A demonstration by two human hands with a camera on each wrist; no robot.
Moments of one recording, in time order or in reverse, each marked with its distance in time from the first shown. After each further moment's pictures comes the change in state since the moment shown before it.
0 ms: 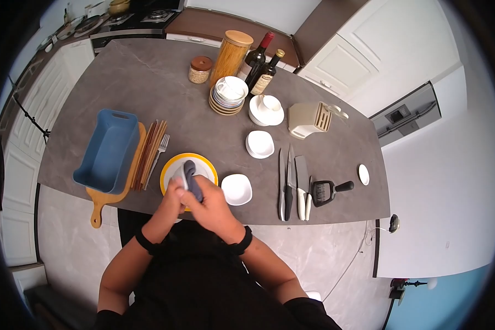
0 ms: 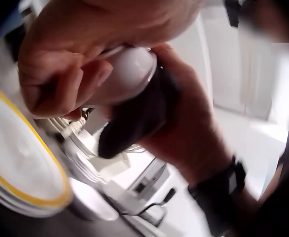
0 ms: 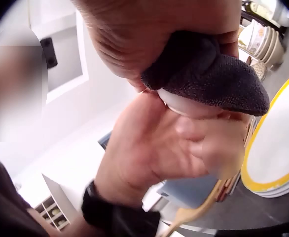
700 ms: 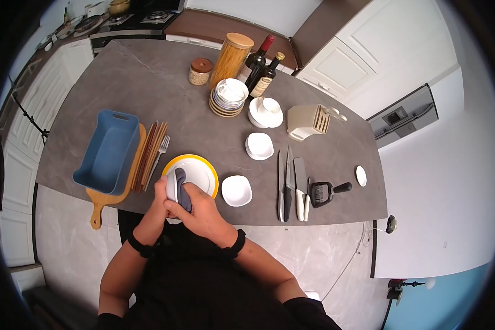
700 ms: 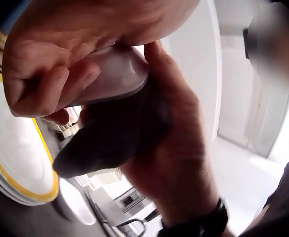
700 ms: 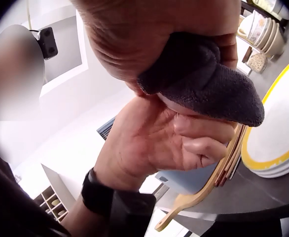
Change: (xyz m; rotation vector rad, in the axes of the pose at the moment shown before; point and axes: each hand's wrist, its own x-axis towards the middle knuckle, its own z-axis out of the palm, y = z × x) left_hand -0.003 -0.012 -0.032 -0.353 -0.065 -0.368; right_hand -0.005 -0.009 0.016 -0.116 -0.094 -0.035
